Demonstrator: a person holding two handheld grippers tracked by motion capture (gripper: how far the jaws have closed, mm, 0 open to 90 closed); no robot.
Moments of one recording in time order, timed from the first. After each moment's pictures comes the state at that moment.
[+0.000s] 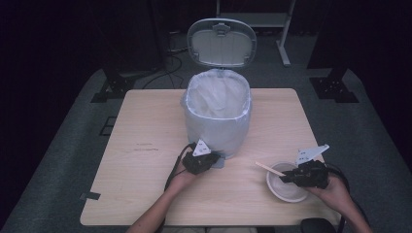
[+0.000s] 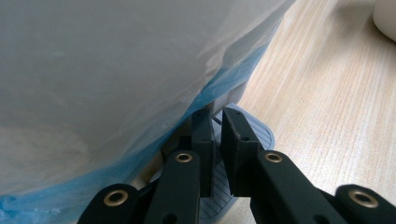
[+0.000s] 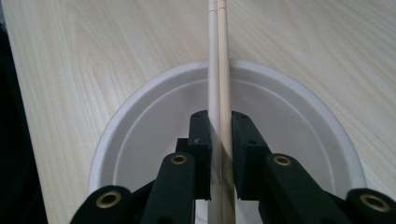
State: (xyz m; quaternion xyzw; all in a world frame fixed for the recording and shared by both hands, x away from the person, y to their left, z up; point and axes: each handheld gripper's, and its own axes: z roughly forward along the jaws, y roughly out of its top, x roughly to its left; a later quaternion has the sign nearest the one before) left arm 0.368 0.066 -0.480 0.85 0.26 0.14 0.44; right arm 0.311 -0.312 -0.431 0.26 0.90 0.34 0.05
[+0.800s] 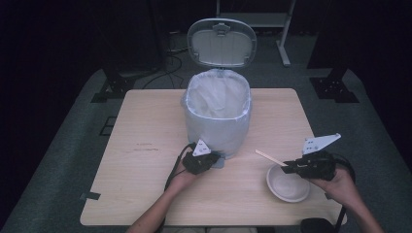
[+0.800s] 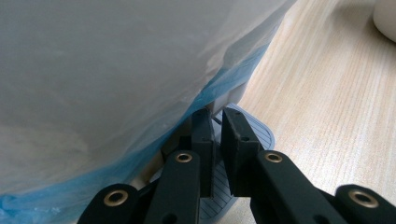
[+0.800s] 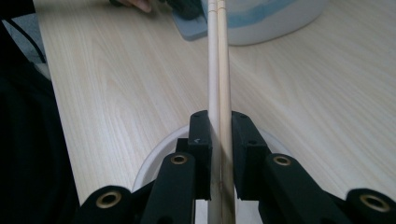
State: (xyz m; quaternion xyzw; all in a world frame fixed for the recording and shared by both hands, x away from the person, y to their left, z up) left arm 0.368 0.066 -0.480 0.85 0.26 0.14 0.44; right arm 0.309 -0.310 -0.379 0.25 0.89 0.38 0.06
